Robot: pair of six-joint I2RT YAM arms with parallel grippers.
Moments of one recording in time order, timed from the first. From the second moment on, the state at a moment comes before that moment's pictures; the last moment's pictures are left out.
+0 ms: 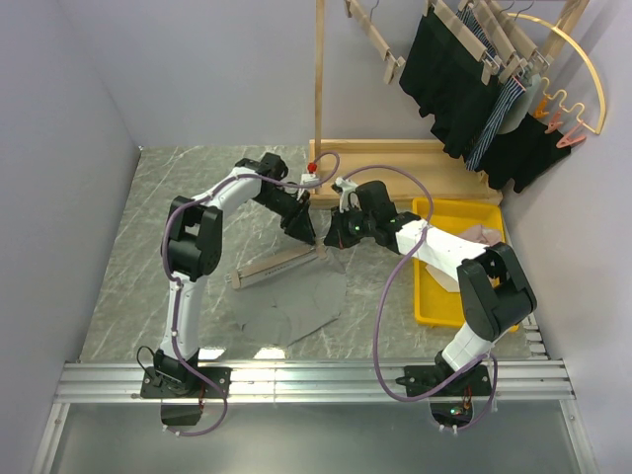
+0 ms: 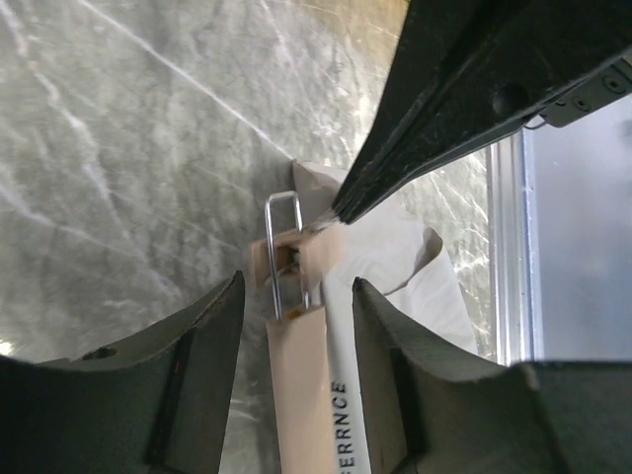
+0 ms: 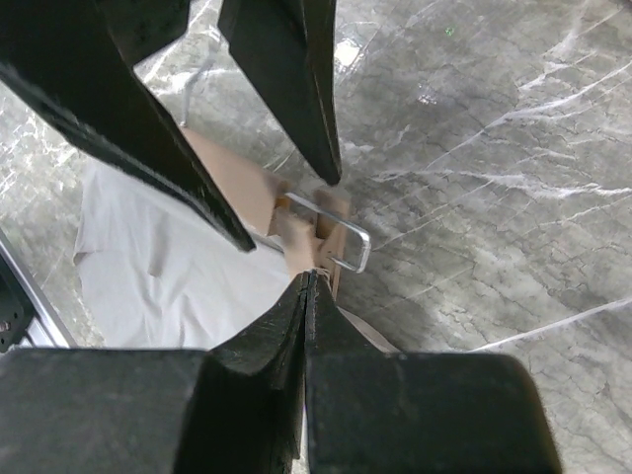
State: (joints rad) left arm -0.39 2.24 1.83 -1.01 1.12 0.72; right arm 0.51 1.64 1.05 -0.12 -0.43 0.20
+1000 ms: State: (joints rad) left arm -0.24 1.82 1.45 -0.66 0.81 0.53; right arm 0.54 1.70 0.99 -0.21 -0.43 0.16
